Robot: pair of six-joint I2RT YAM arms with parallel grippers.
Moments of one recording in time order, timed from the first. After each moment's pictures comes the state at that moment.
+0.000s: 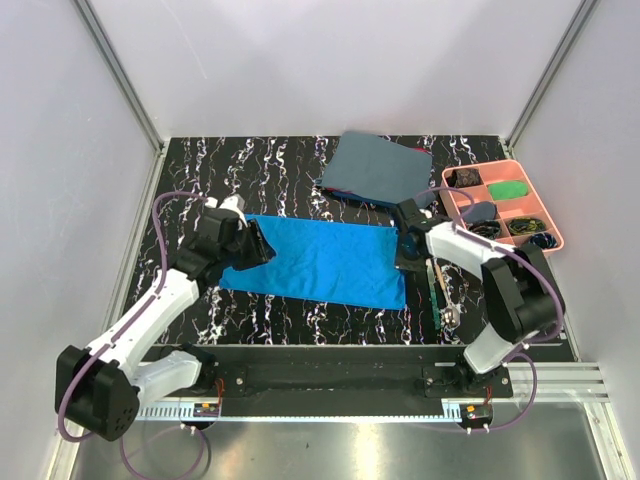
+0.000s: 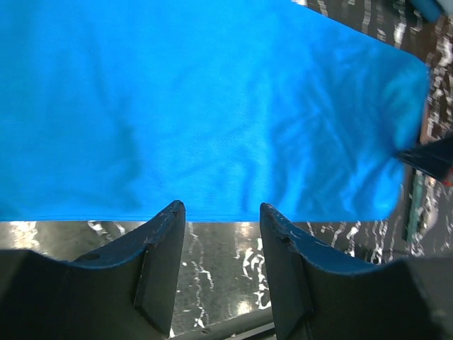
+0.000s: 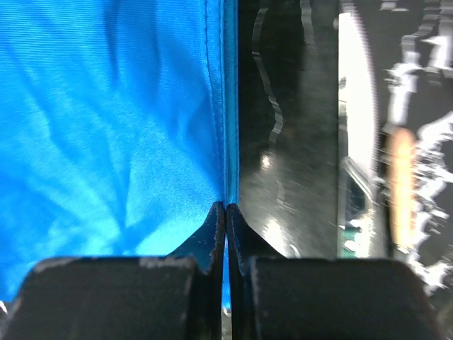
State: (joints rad) left arm -0.40 1.05 0.77 -0.46 0.07 -0.62; right arm 0.44 1.65 0.98 -0.58 0.17 0.58
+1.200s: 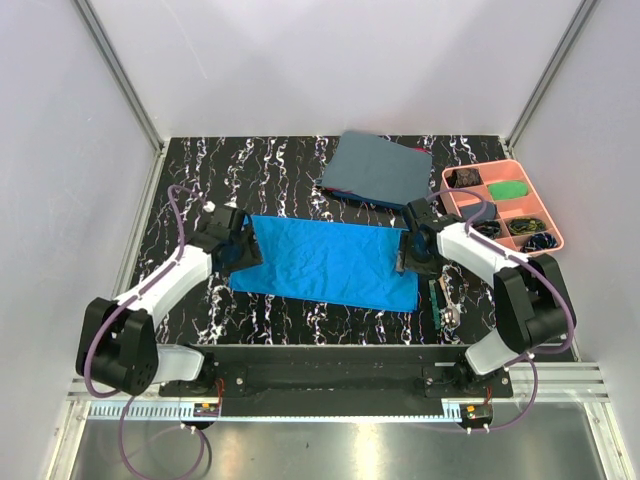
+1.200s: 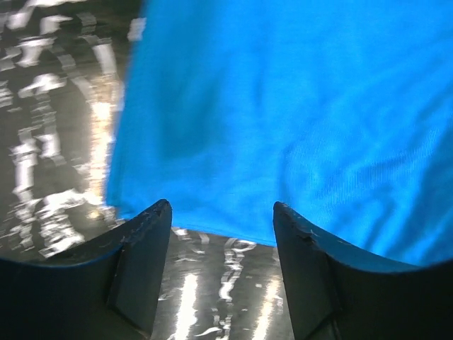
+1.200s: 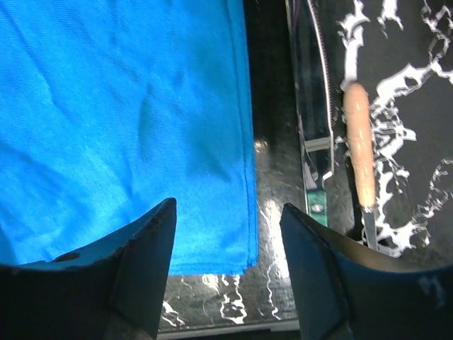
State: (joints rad) left arm -0.33 1.30 0.82 -0.54 -0.09 -0.57; right arm 0.38 1.56 0.96 -0.69 0.15 0.56
